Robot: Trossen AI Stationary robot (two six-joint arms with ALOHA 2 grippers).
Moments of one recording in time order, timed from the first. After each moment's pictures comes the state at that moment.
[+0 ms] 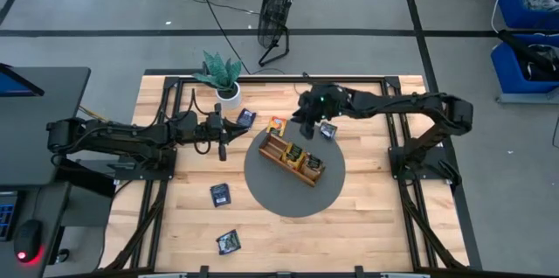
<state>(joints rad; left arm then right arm) 0.19 0.99 0.29 0.59 0.00 0.00 -0.34 1.55 0.98 -0.11 -0.17 0.07</state>
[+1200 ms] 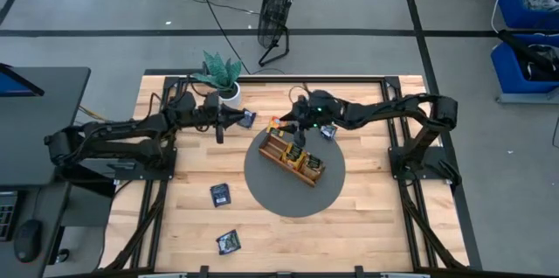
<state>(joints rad) 0.47 0.99 0.36 0.52 0.28 -0.17 -0.30 1.68 0.87 0.37 -0.24 0.02</state>
